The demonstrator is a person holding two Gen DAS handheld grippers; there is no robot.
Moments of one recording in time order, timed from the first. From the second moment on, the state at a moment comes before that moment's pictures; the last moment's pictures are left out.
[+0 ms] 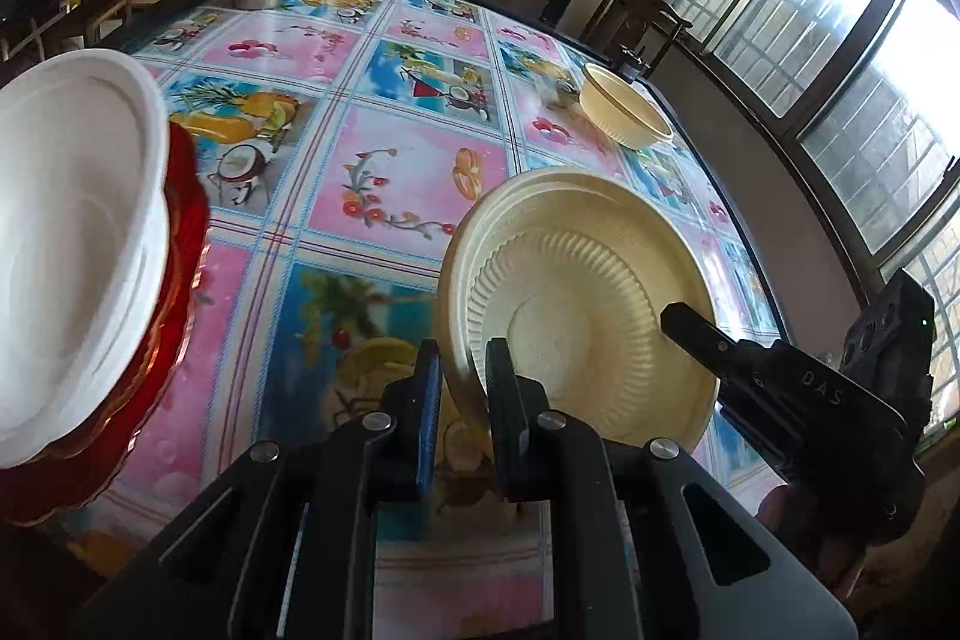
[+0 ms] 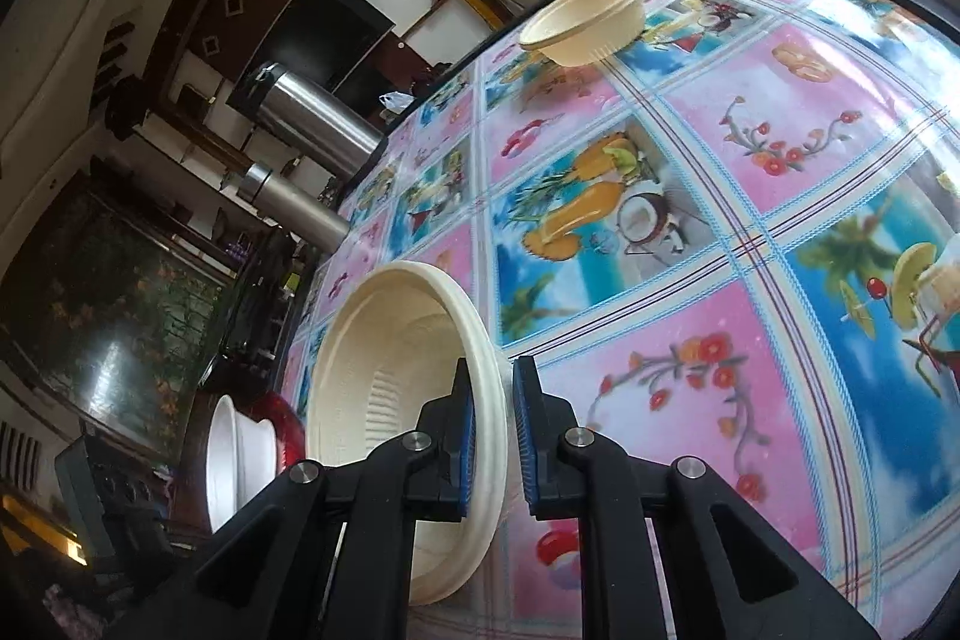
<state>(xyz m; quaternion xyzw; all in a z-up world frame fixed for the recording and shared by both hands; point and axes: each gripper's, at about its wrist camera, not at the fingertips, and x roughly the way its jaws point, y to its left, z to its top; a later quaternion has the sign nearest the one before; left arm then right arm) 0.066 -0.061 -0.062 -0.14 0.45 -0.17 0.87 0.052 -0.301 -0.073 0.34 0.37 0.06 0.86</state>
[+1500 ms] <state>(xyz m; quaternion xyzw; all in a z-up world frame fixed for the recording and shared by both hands) 0.011 0.131 -0.001 -0.22 0.29 -0.02 0.93 0.093 -0.232 -0.047 0.29 0.29 0.02 0.91</state>
